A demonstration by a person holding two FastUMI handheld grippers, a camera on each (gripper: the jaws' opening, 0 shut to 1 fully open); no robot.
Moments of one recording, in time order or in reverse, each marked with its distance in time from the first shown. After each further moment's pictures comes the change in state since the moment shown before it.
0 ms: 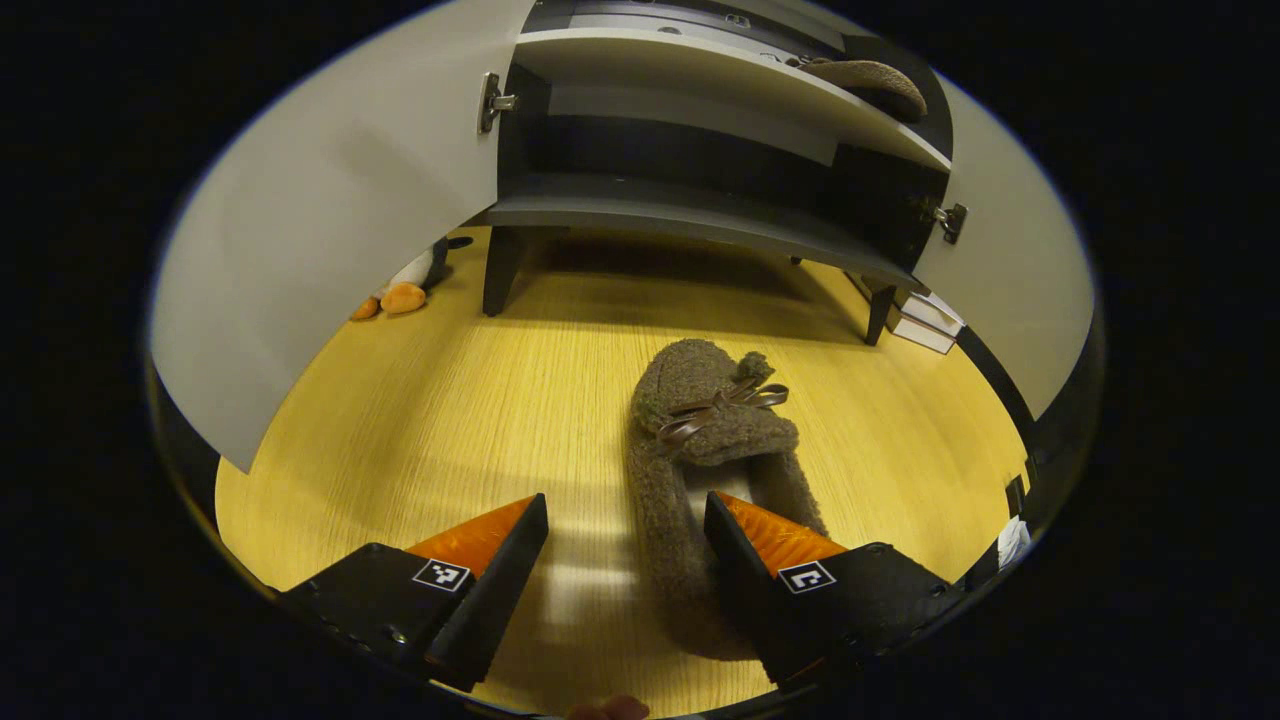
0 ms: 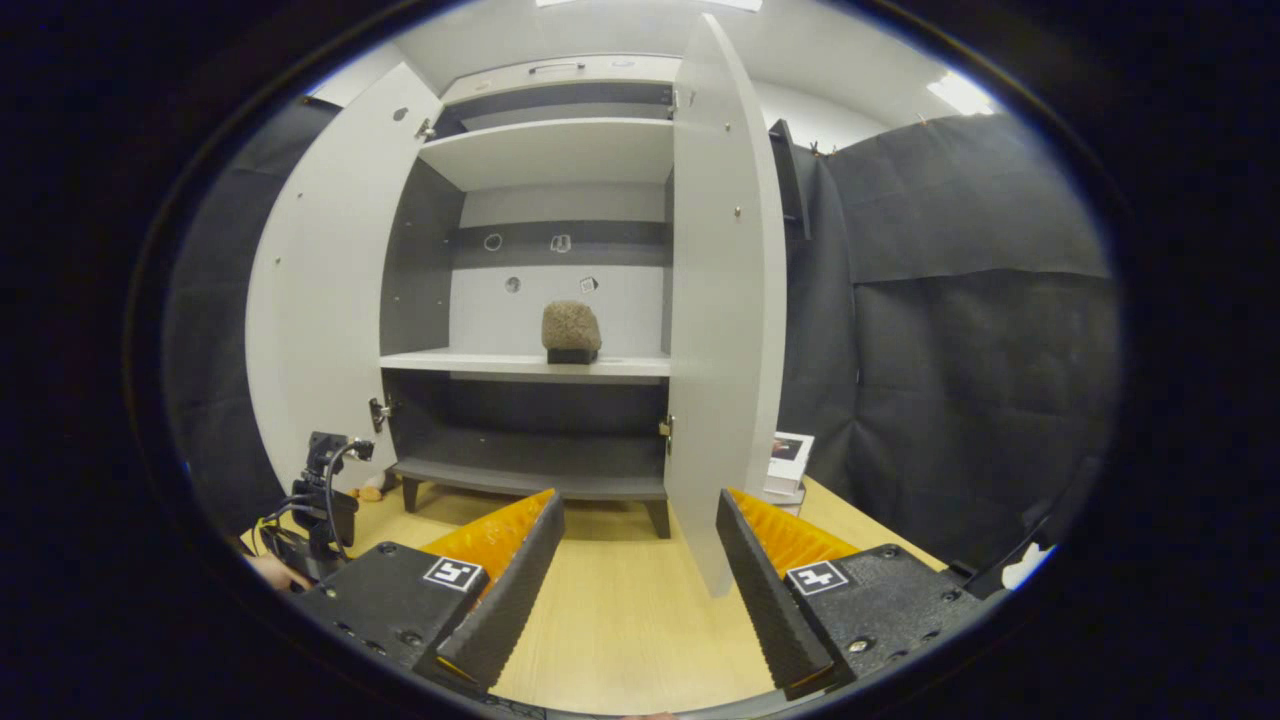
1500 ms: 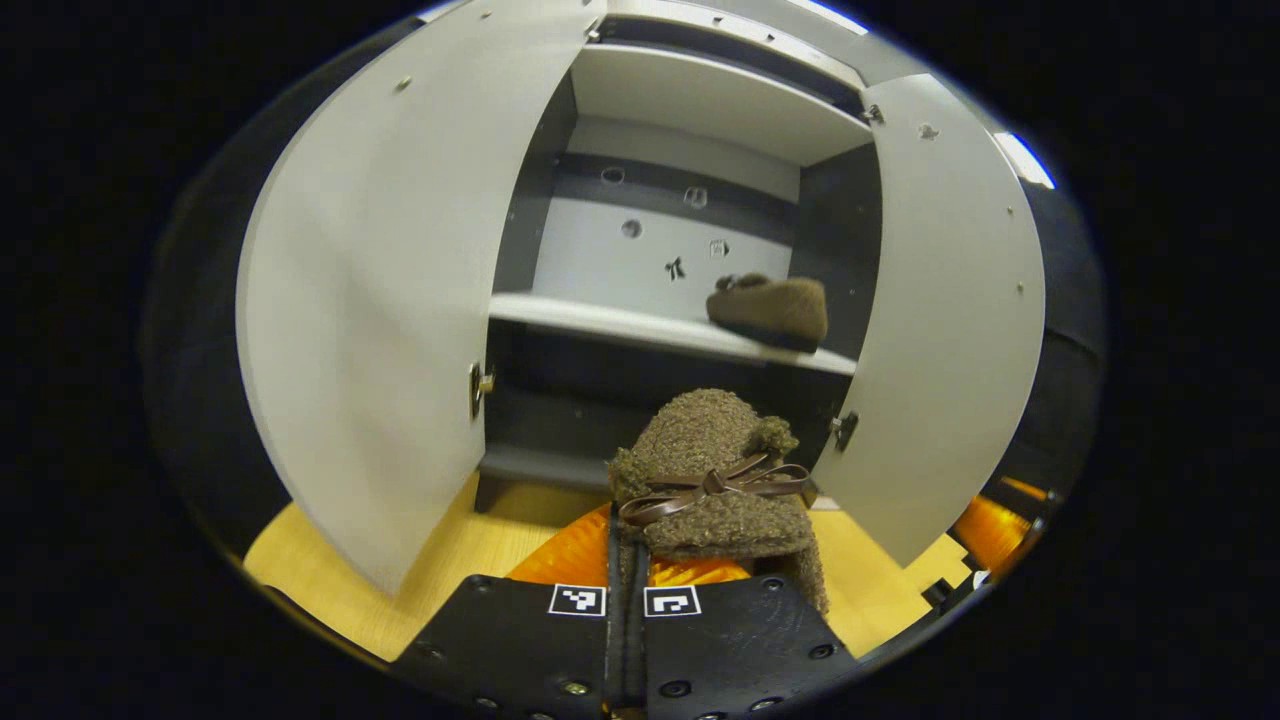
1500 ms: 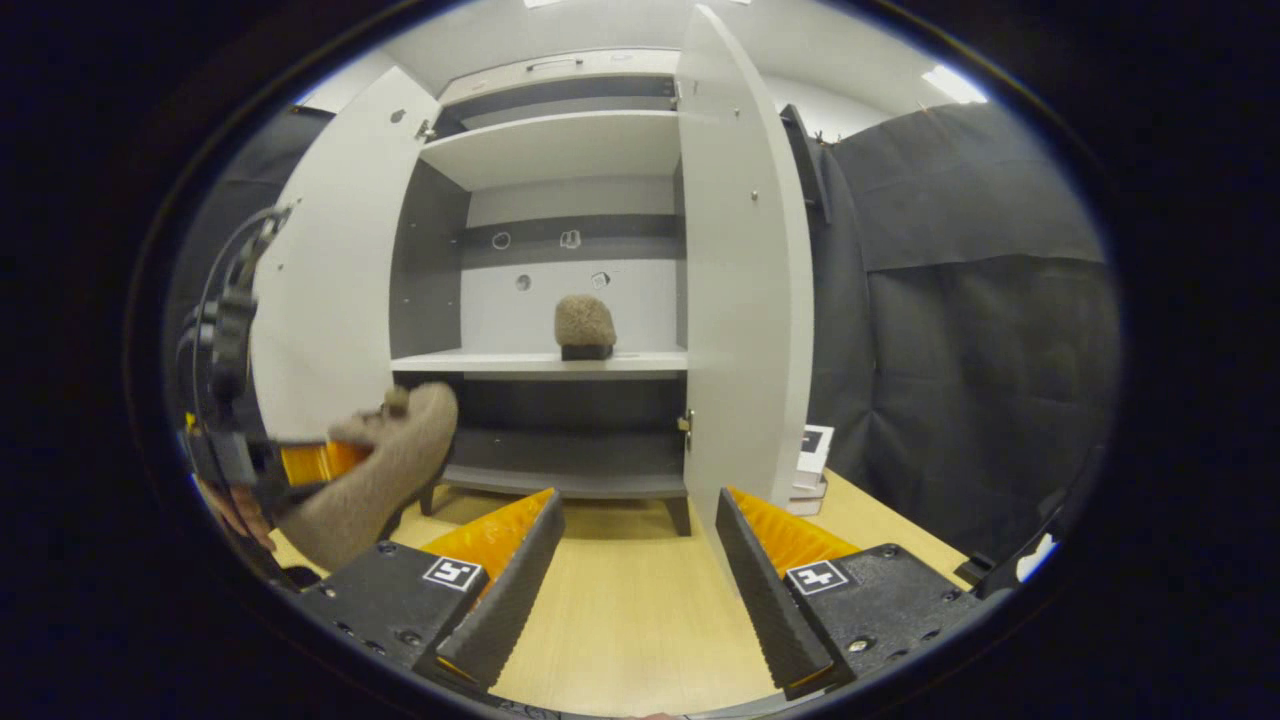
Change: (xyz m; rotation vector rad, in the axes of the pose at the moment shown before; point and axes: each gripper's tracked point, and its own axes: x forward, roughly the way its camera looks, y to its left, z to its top) left arm -0.187 -0.073 0.214 0.031 -0.618 -0.030; right arm 0.006 0.019 0.000 0.025 0.000 0.065
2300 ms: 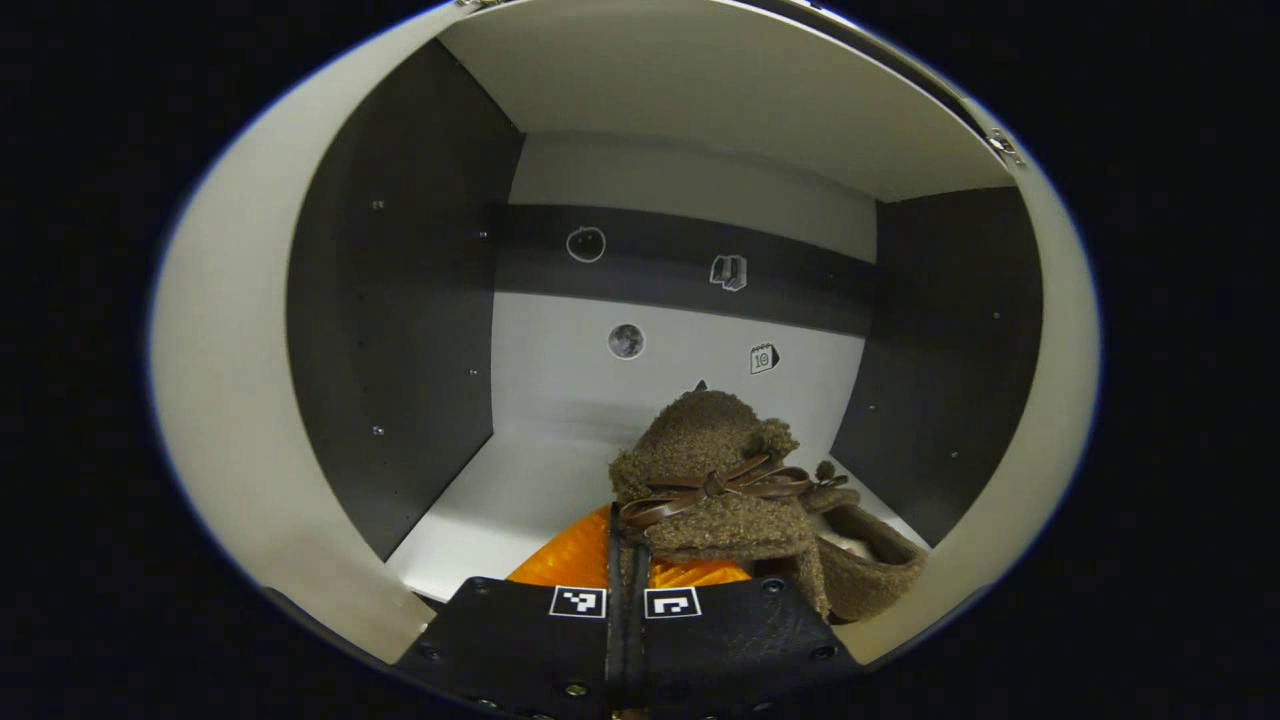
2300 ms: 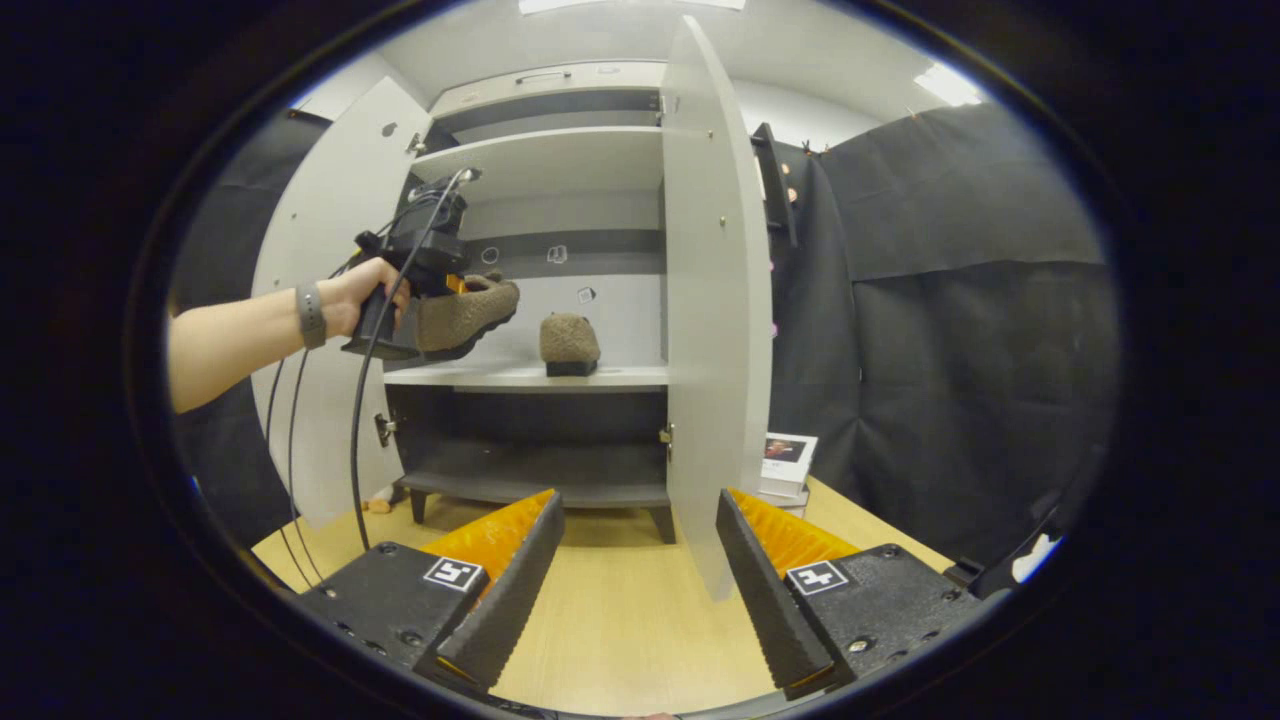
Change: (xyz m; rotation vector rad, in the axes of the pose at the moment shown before) left arm 0.232 0.012 0.148 -0.004 0.133 0.075; right arm -0.014 -0.027 0.010 0.004 -0.024 -0.056
